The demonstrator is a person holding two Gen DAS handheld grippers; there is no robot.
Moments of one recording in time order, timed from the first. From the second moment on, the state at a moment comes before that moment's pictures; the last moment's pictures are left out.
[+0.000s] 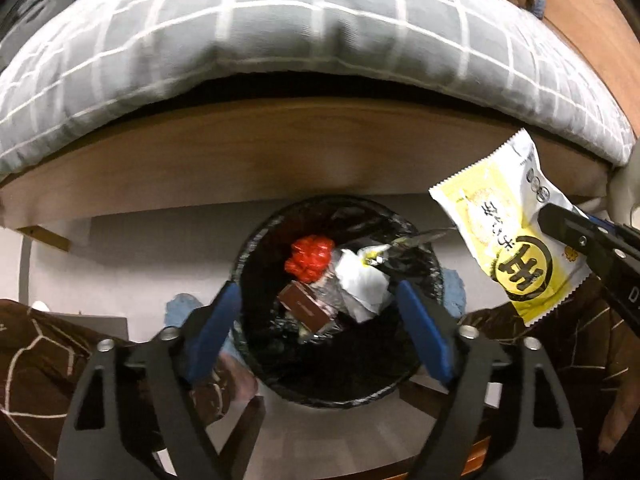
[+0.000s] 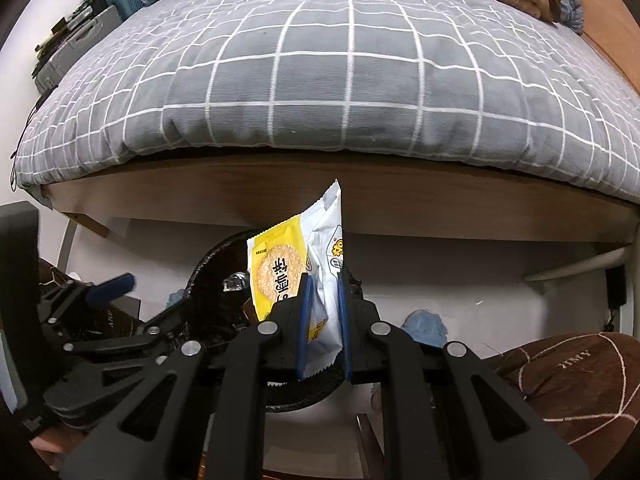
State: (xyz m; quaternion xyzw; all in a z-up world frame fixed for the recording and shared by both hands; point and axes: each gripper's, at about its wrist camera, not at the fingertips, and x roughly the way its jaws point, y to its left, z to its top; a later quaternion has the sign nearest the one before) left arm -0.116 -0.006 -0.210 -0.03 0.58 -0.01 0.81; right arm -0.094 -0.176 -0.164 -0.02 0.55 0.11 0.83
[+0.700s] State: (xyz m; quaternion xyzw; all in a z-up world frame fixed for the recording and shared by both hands) left arm -0.126 0.052 -0.193 -0.07 0.56 0.05 0.82; right arm -0.094 -0.143 -0.192 -0.04 0.57 0.14 0.81
